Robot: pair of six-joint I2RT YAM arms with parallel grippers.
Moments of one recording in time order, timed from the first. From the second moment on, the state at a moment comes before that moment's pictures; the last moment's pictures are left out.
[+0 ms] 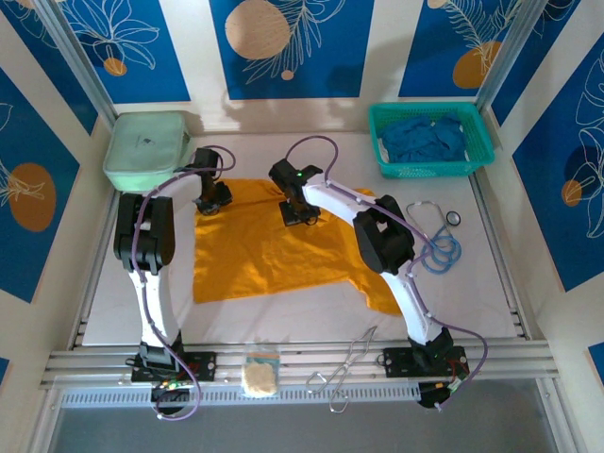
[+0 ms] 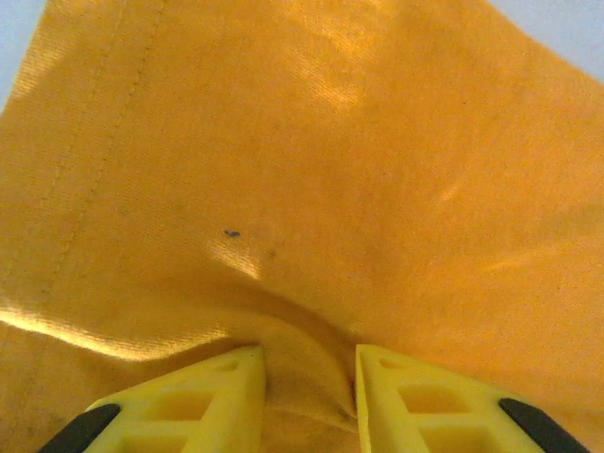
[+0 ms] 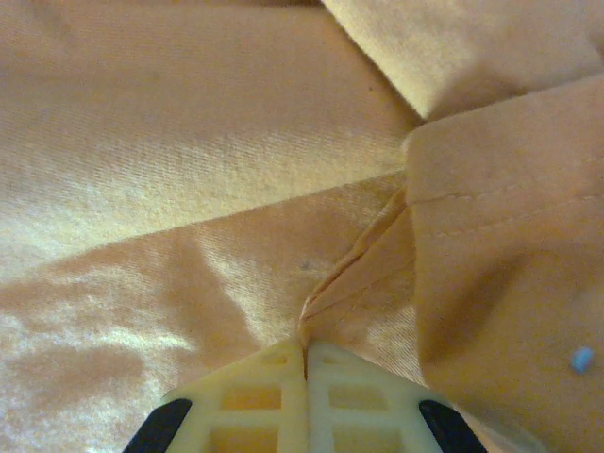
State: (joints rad) left arm -0.14 2.08 1.47 -0.55 0.03 -0.59; right arm 0.68 2.33 1.97 -0.99 0.12 0.37
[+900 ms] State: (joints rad) left arm -0.14 2.06 1.47 -0.56 0.02 -0.59; right arm 0.39 2.53 2.57 -0.85 0.60 -0.15
